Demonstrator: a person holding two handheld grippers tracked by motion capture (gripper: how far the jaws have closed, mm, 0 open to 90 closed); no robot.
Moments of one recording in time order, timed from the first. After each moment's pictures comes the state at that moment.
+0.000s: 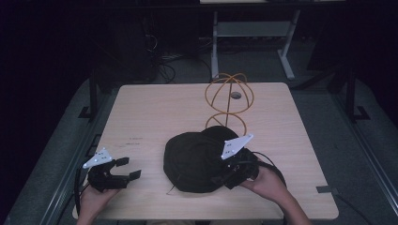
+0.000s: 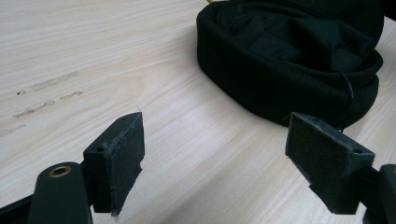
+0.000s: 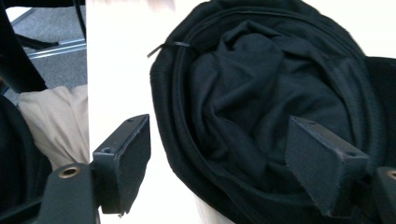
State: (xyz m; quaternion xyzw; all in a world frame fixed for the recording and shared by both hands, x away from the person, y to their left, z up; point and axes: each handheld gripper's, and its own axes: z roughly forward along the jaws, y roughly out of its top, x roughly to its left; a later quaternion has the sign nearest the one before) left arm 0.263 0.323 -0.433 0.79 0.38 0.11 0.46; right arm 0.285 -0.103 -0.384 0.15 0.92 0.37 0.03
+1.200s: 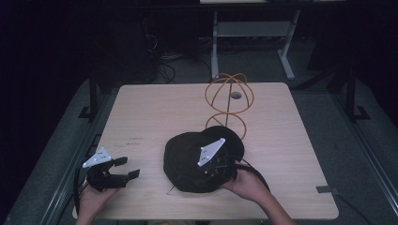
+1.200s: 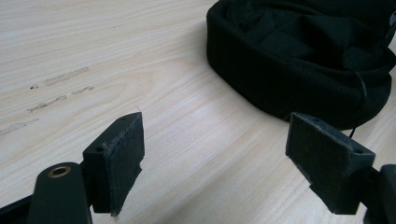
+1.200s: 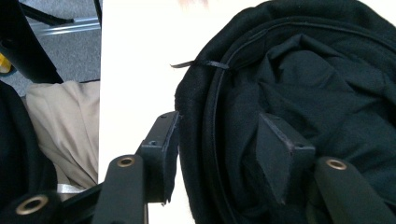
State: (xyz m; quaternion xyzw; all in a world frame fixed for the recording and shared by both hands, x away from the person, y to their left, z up) left arm 0.265 0.326 -0.435 0.79 0.39 0.12 0.46; right arm 0.285 -0.049 -0.396 0.10 0.93 0.34 0.02
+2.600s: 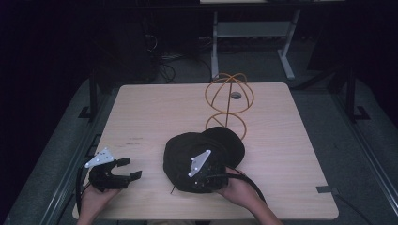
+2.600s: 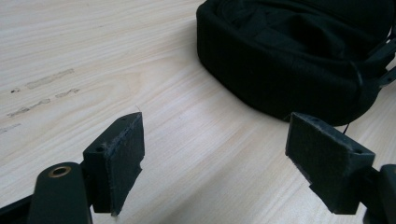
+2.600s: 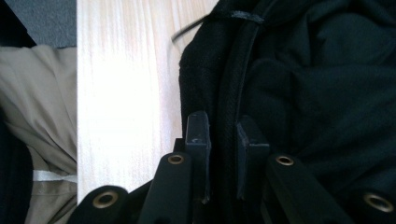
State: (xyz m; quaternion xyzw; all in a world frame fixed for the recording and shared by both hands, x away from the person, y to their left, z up) left arm 0.265 0.320 -0.436 0.80 0.38 0.11 0.46; right arm 0.275 -0.026 -0.421 0.08 0.95 0.29 0.04
